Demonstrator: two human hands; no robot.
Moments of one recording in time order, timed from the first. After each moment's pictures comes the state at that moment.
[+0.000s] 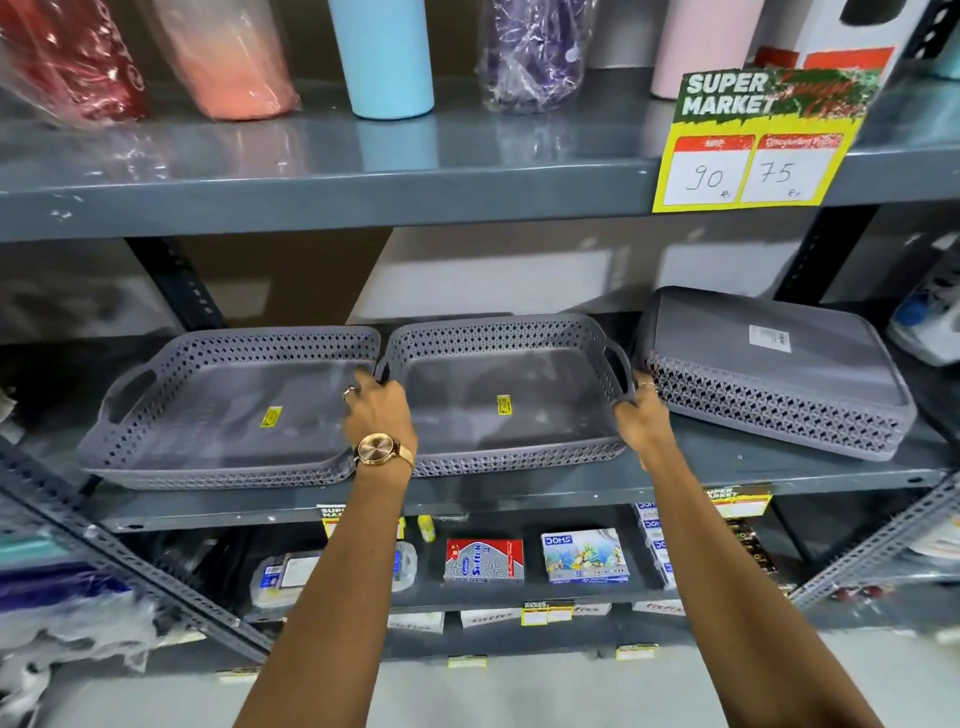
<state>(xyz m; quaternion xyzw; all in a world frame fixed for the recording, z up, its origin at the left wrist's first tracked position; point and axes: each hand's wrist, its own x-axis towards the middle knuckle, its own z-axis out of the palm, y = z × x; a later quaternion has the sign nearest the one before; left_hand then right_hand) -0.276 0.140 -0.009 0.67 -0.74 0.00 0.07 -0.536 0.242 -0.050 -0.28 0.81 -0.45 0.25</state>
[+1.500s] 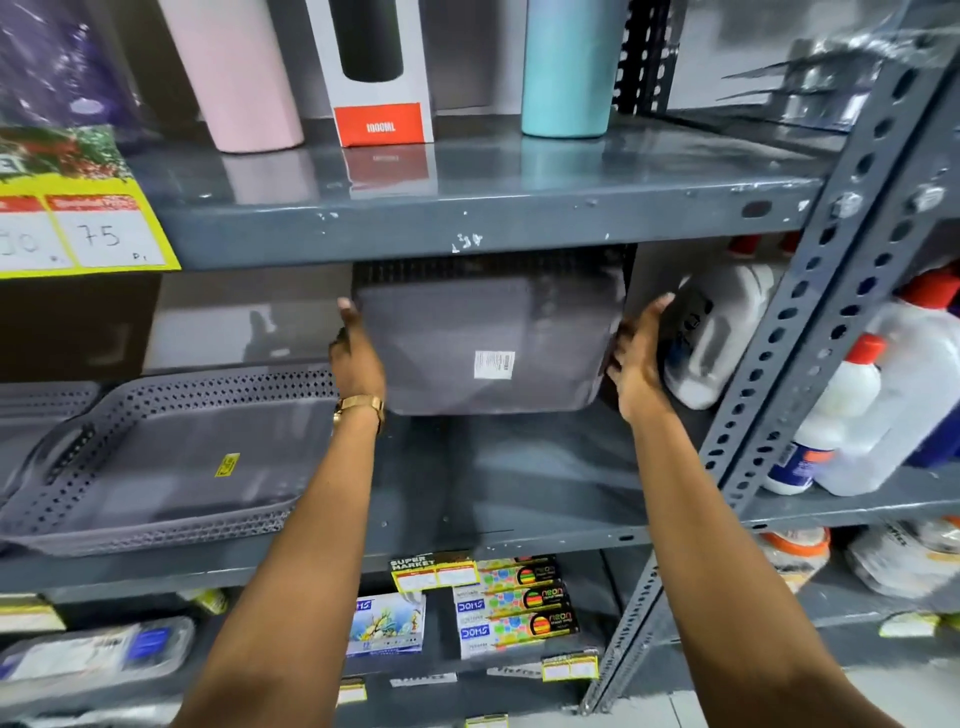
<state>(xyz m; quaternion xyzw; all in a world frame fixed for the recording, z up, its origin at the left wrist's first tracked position) -0.651 0.203 0.022 0.49 -0.46 -0.48 0.57 -0.886 0.336 0.031 -0.13 0.59 -0.72 0.33</state>
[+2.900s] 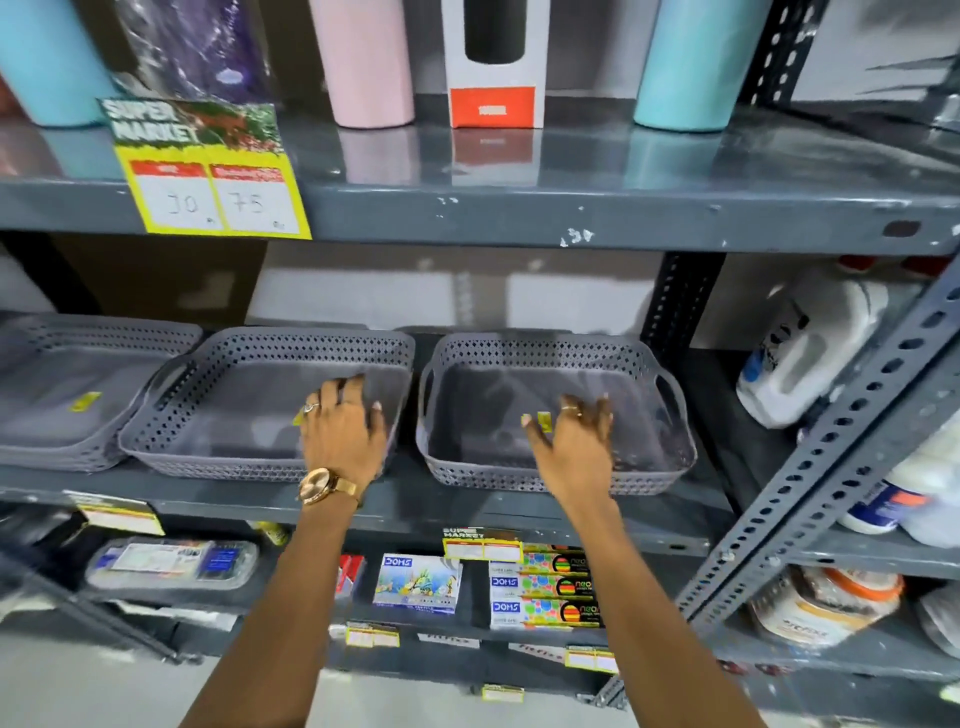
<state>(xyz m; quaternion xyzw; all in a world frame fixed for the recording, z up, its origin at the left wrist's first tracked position) -0.525 0.256 -0.028 0.63 -0.74 0.01 0.25 -0.749 0.347 -0.034 -0.49 0.83 -0.25 0.08</state>
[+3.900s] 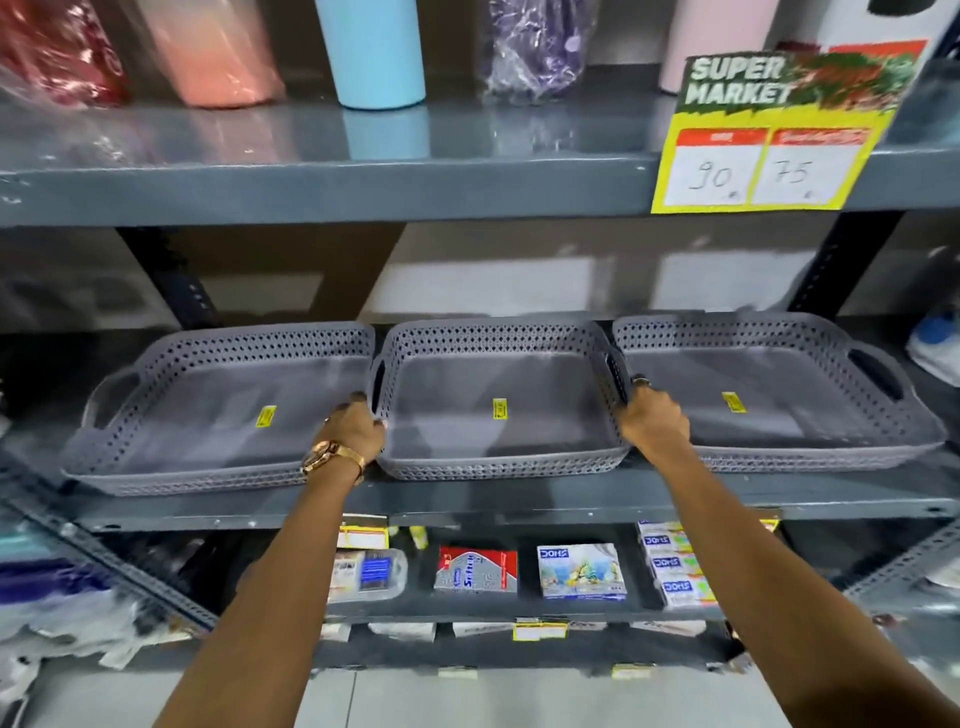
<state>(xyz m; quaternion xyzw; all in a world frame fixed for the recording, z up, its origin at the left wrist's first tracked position) -0.248 0.091 -0.051 0.64 -0.74 -0.19 0.12 -0.566 0.221 -0.049 -0.38 0.91 -0.16 0.10</state>
